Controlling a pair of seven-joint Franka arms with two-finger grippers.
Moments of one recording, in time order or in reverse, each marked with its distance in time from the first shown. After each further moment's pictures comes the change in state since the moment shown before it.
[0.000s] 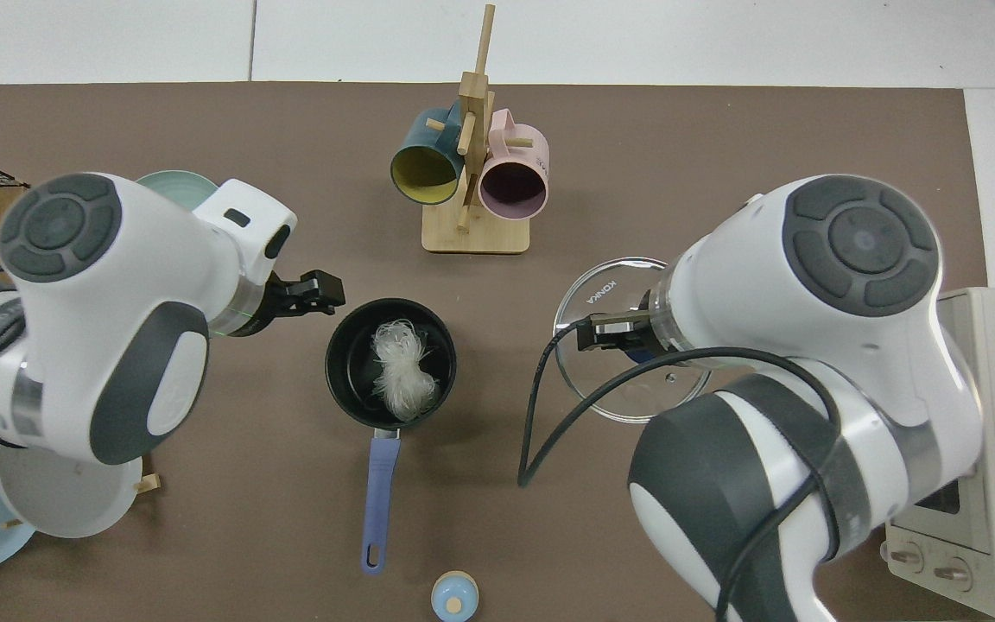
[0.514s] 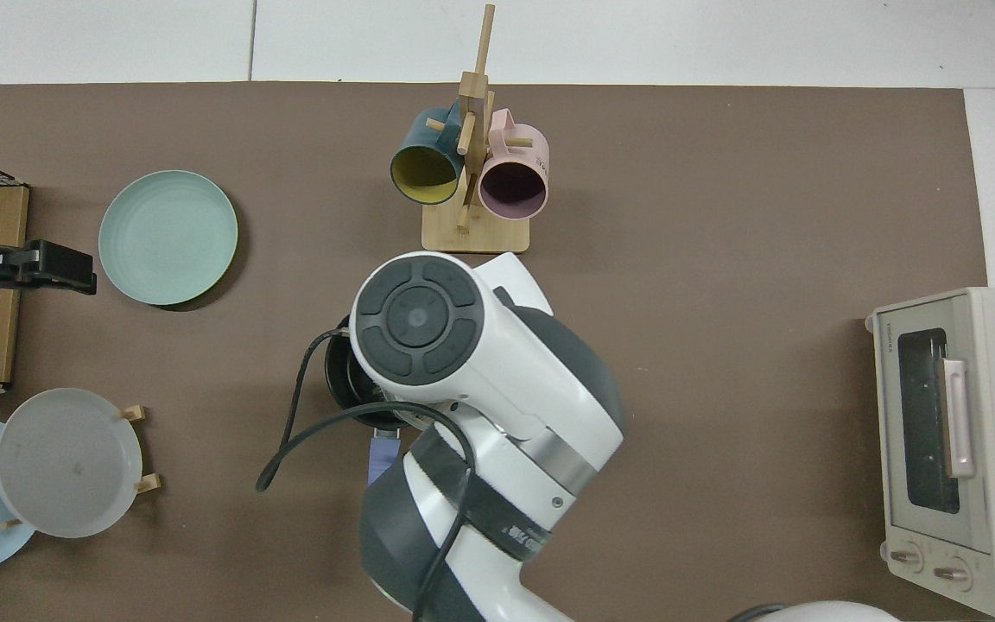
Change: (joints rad) left arm 0.001 0.001 0.149 0.043 0.000 -0.038 0.264; right arm 0.211 0.235 0.044 0.191 -0.165 0.009 0.395
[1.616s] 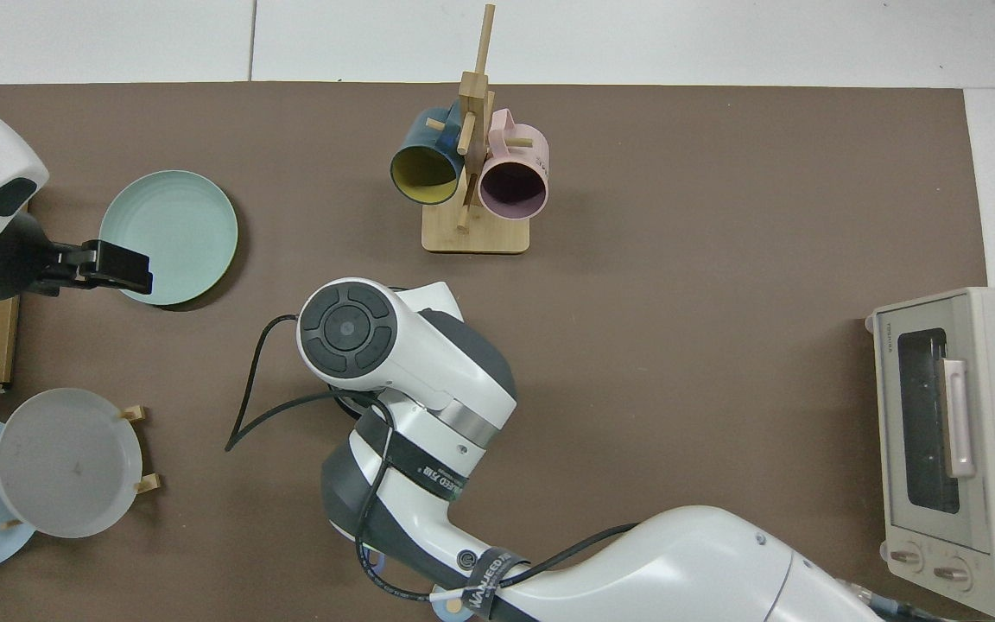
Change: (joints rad) left arm -0.002 0.000 -0.059 0.000 -0.064 -0.001 -0.001; right arm 0.079 0.244 0.000 0.081 -0.082 0.199 0.253
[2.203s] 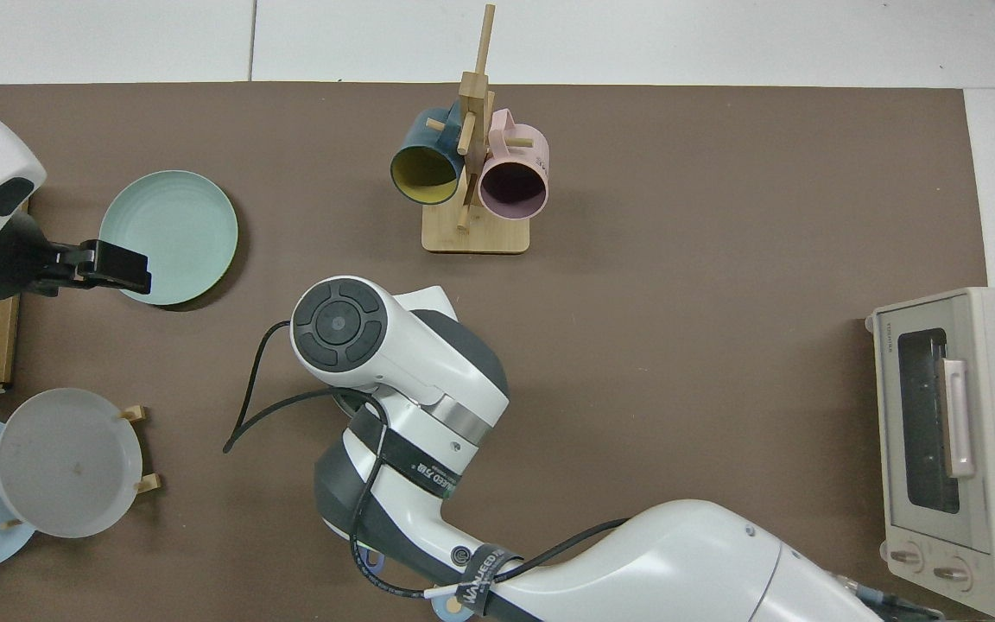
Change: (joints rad) left arm 0.001 0.000 0.003 0.000 -0.003 0.000 0.000; right arm 0.001 0.028 0.046 0.052 0.000 -0.116 0.000
